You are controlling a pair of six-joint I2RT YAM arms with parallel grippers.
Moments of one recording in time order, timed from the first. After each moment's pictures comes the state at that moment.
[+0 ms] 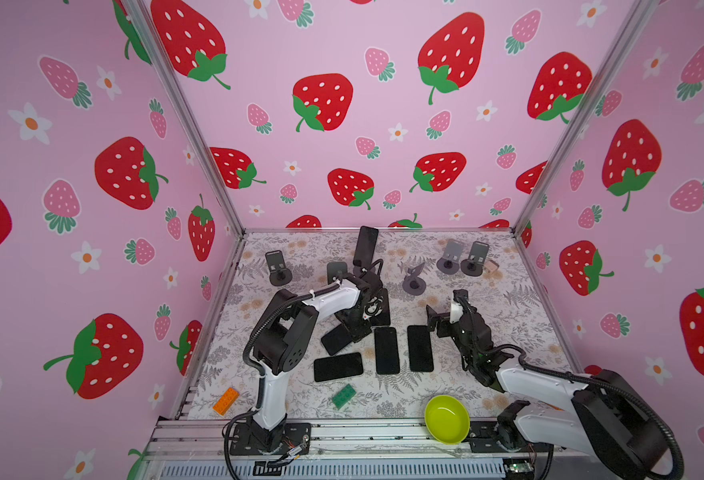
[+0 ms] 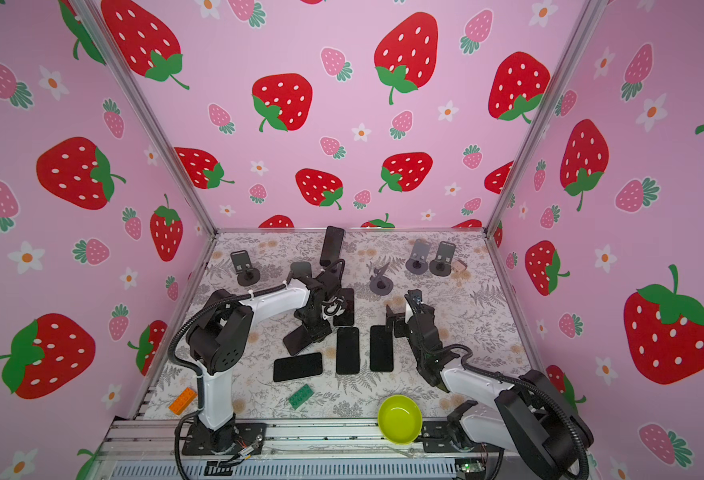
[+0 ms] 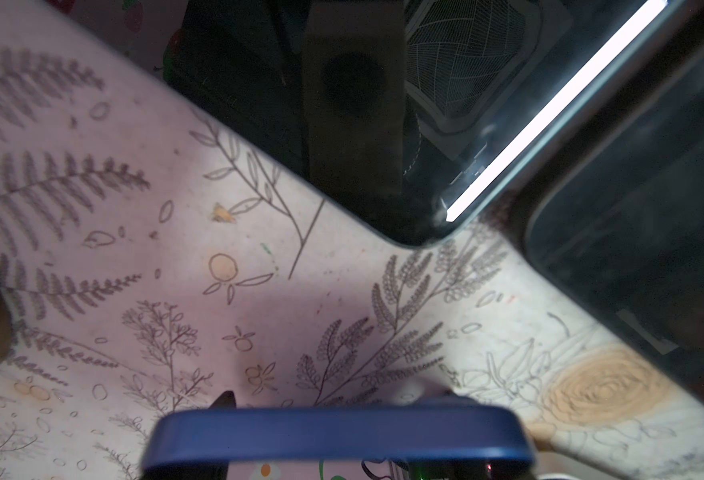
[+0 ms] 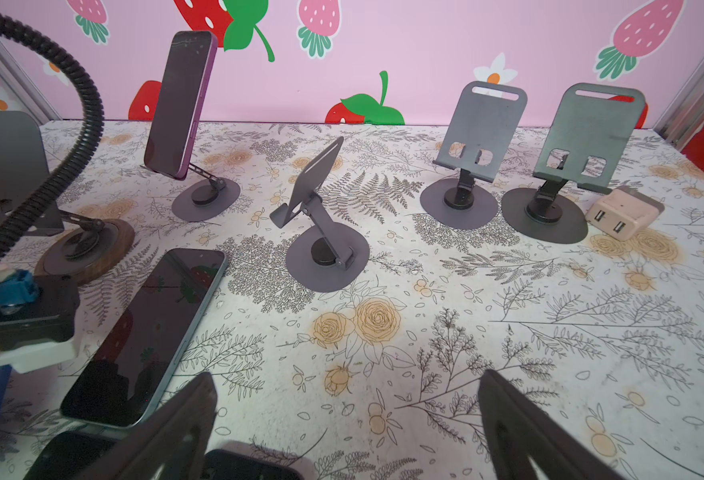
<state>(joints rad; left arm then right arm) -0.63 2.00 1.40 -0.97 -0.06 0.34 0.67 1.21 0.29 0.59 0.35 0.19</state>
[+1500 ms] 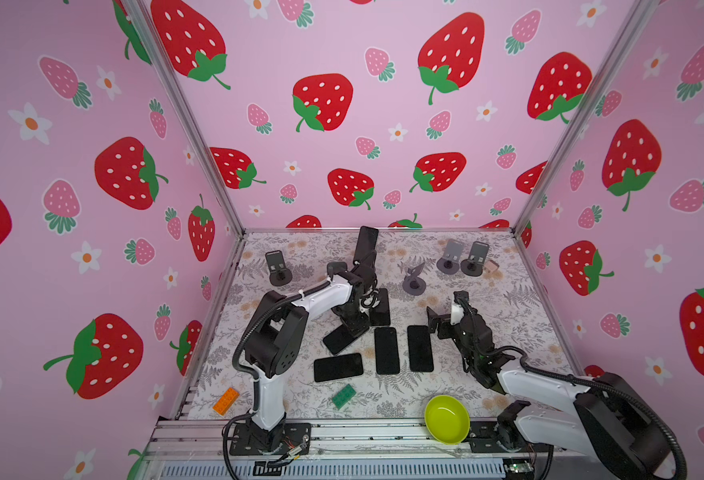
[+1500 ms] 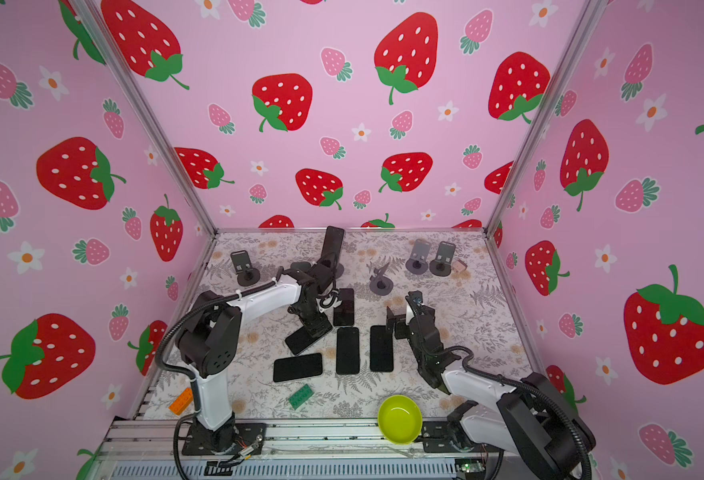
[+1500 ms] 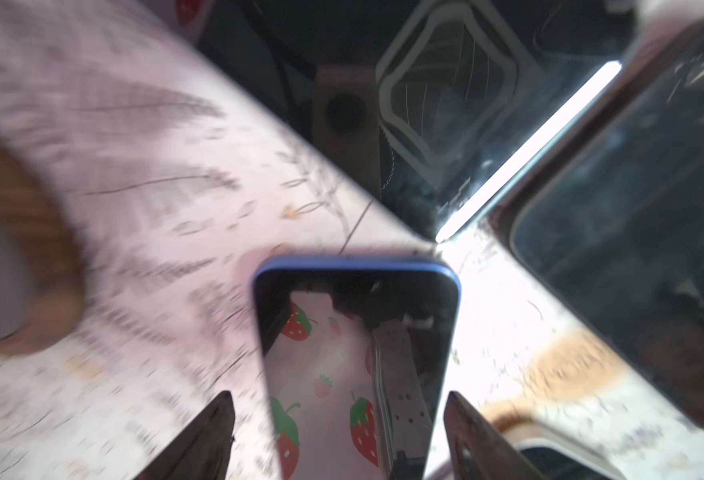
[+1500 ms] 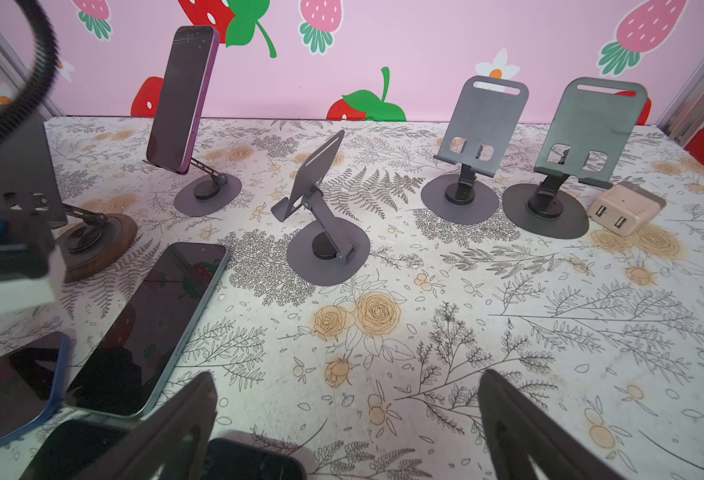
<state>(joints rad) -0.57 1.90 1.40 -0.95 -0.02 0.33 0.67 1.19 0.27 0.58 0.34 0.19</state>
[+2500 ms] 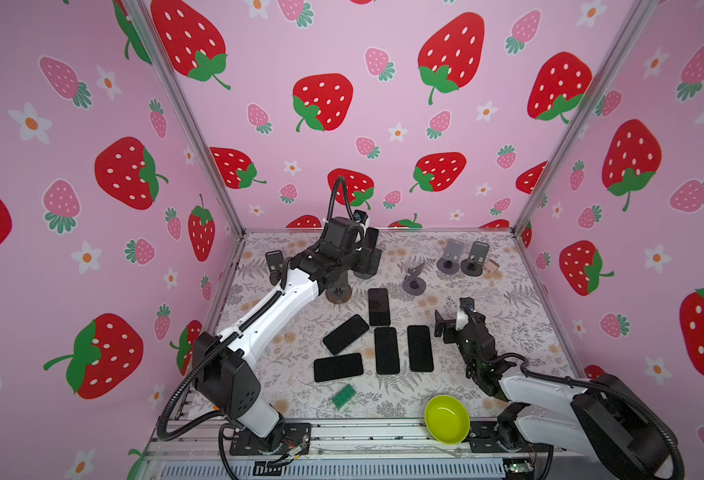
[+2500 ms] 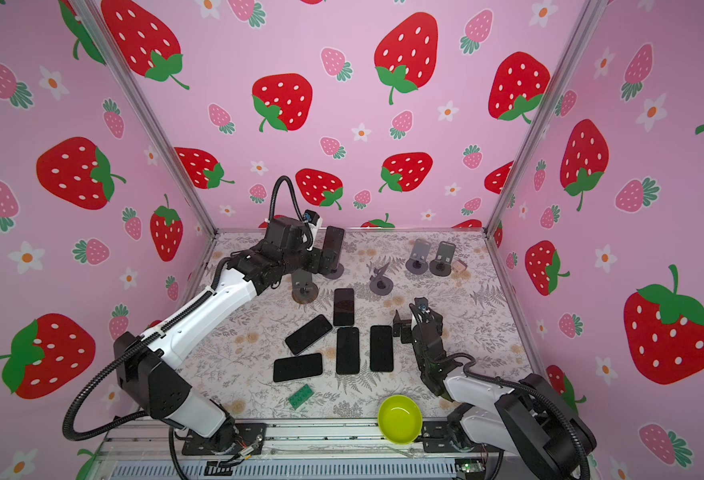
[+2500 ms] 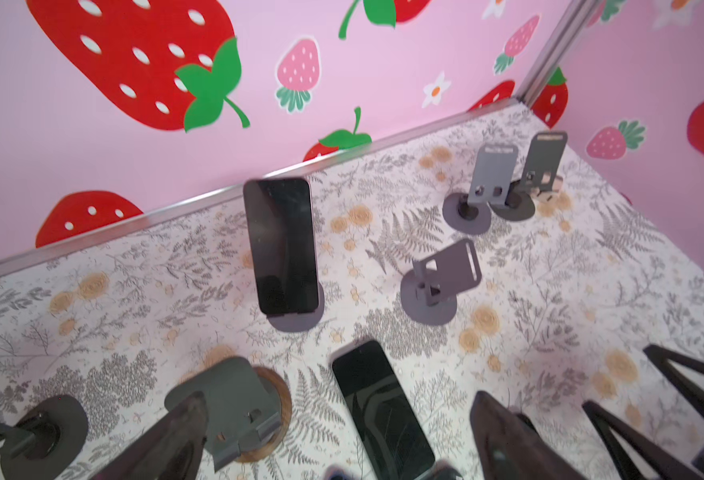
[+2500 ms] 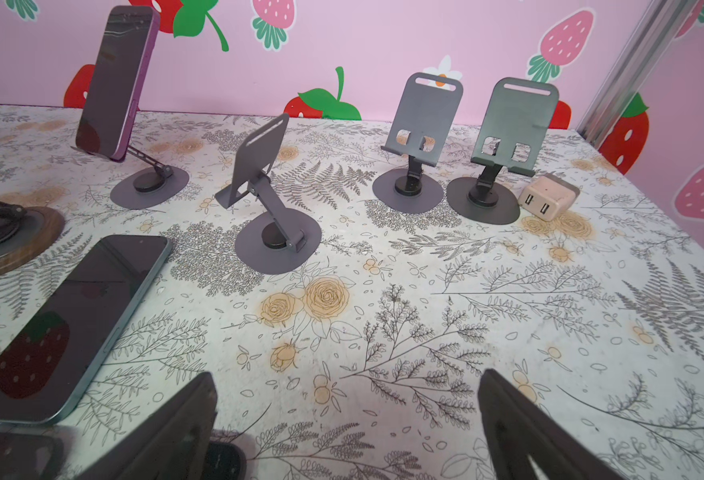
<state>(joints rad) -0.55 1.62 1.58 -0.55 -0.09 -0.10 0.67 1.18 0.19 0.67 0.47 0.14</state>
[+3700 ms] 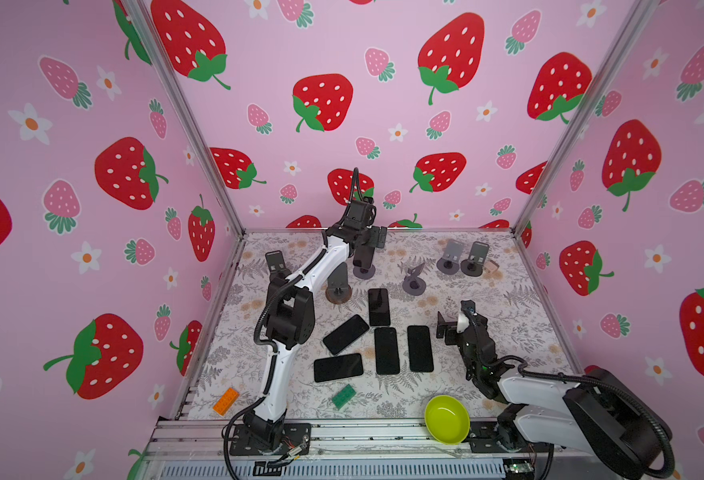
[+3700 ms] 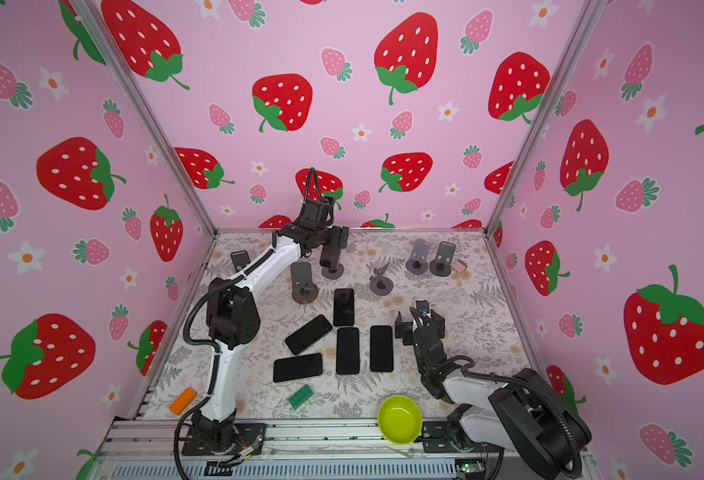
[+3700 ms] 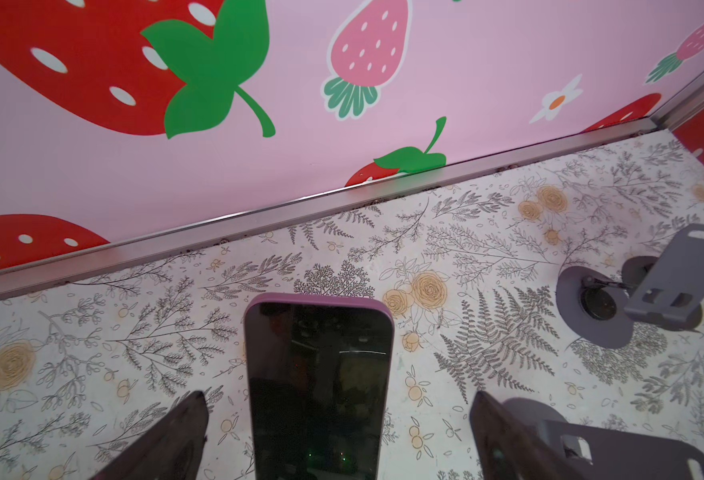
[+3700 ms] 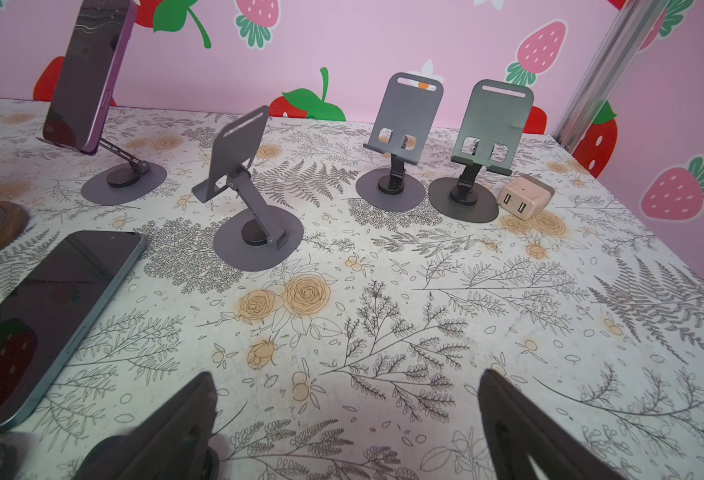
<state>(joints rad) -0.44 2.27 2.13 -0.52 -0.05 -0.12 0.67 1.22 0.15 0.75 0.50 0.12</state>
